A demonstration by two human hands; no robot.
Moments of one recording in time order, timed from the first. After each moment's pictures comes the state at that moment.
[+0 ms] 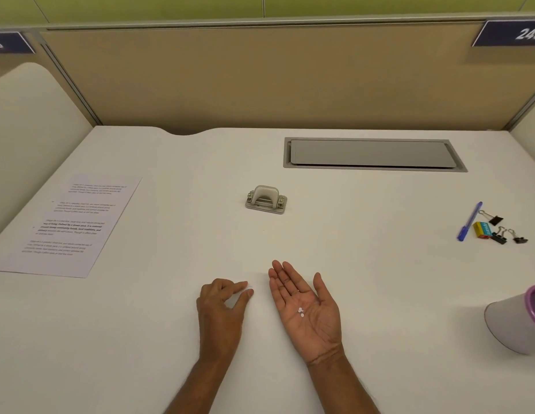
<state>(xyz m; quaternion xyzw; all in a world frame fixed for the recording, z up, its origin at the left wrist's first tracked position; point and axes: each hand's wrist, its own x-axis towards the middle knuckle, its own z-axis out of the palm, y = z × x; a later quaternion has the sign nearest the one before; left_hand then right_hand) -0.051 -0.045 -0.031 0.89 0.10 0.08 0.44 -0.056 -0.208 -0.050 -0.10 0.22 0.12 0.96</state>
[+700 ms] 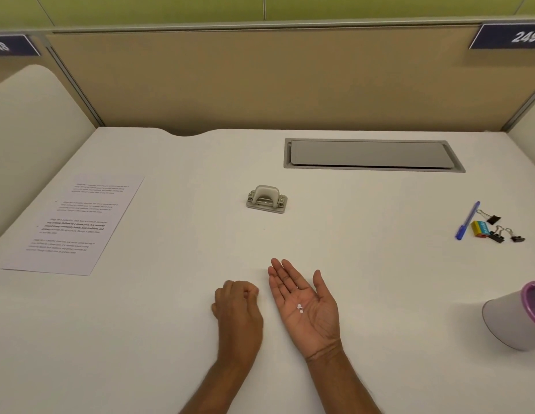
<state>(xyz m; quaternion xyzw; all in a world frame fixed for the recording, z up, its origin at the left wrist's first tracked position) -0.070 -0.076 -0.014 0.91 0.09 0.08 0.40 -0.055 -0.205 -0.051 -0.13 0.22 0.12 0.96</state>
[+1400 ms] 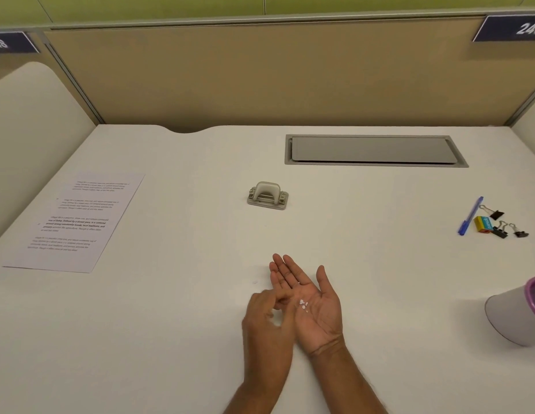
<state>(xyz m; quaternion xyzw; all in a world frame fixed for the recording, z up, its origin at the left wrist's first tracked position) -0.104 -0.112 0.006 0.84 0.04 0.10 0.54 -0.053 -0.207 -0.053 -0.14 0.21 0.13 0.96</state>
